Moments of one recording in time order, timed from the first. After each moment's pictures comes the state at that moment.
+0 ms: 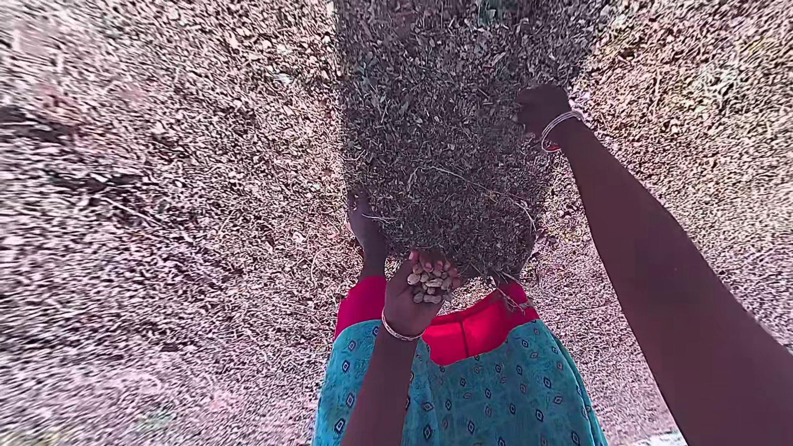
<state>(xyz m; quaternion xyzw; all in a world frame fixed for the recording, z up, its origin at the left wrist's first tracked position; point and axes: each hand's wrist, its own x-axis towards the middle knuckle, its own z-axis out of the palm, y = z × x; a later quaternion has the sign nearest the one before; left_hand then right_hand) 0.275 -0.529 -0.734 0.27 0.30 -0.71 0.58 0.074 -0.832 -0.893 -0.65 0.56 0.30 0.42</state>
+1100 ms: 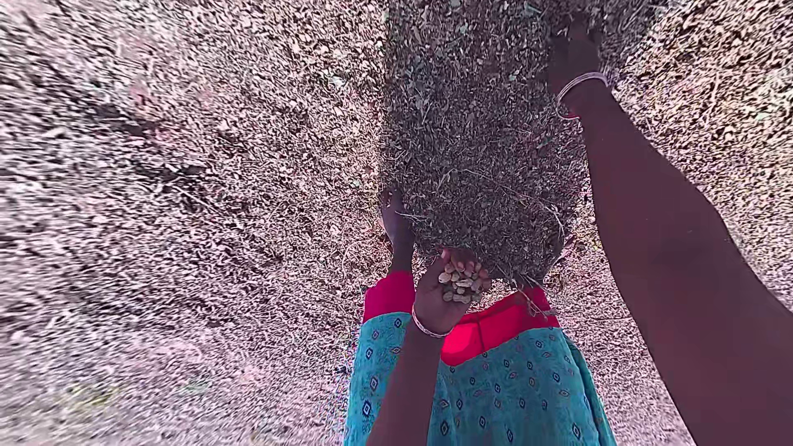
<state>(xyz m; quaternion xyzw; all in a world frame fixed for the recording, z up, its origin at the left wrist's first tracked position) 0.289 -0.528 -0.734 0.24 0.30 -0.71 0.58 0.143 -0.860 -0.913 -0.61 0.67 0.22 0.36</state>
